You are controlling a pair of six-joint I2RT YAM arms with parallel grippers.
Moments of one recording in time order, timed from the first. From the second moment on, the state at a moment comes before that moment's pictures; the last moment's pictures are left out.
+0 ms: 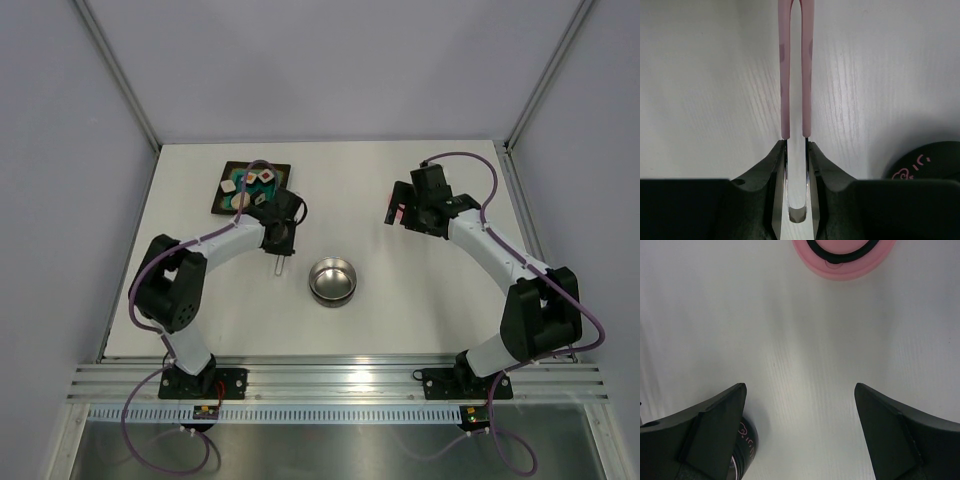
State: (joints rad) left arm -0.53 1.73 1.19 -0.56 -0.18 -0.34; right arm 0.34 1.51 1.17 -0.53 0.13 0.52
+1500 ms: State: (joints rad) left arm -0.62 1.75 0.97 -0.24 -0.33 -0.51; right arm 0.34 1.49 1.12 -0.52 0.11 0.52
